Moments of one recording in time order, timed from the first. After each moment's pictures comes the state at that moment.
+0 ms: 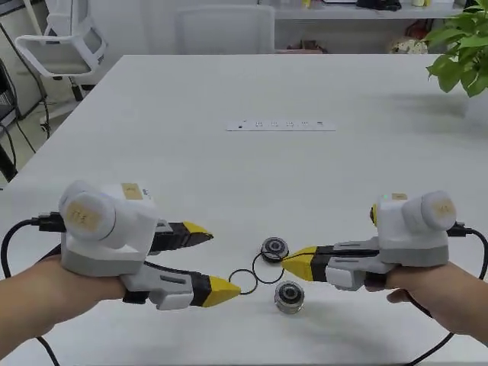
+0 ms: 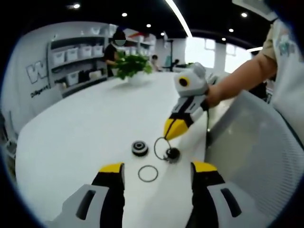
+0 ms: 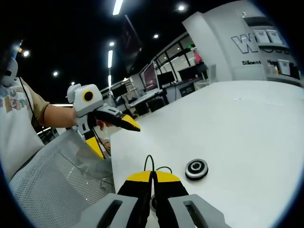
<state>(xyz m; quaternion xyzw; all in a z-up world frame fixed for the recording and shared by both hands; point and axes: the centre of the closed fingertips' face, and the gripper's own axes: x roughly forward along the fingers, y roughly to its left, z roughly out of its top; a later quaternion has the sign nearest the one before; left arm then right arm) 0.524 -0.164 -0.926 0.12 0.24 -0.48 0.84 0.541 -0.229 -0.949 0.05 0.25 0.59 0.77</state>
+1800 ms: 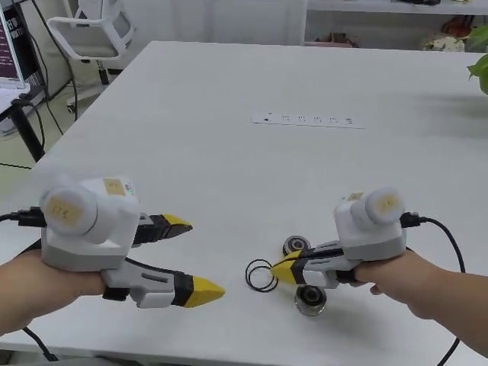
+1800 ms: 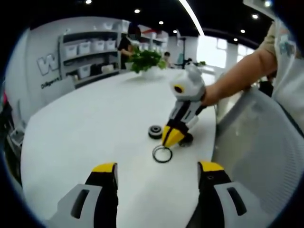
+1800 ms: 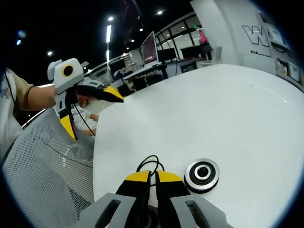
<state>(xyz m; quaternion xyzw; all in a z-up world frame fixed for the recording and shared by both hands) 0.526 -0.118 -0.938 0.11 0.26 -0.44 0.85 0.559 -0.191 -1.009 -0.04 0.33 0.59 0.74</state>
